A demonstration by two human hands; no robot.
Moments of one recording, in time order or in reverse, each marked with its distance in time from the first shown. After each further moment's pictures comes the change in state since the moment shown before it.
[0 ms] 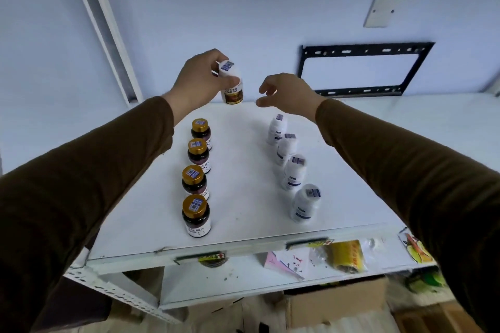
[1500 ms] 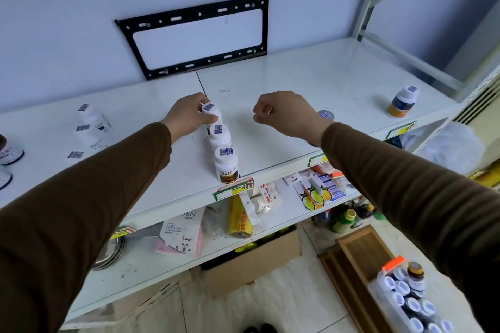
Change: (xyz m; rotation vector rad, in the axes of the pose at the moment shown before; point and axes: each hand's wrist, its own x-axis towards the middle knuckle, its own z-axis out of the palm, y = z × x) left_hand -0.021 0.182 0.383 0.191 -0.417 -0.088; right_hand -0.253 0.353 -0.124 -0.020 0.044 0.162
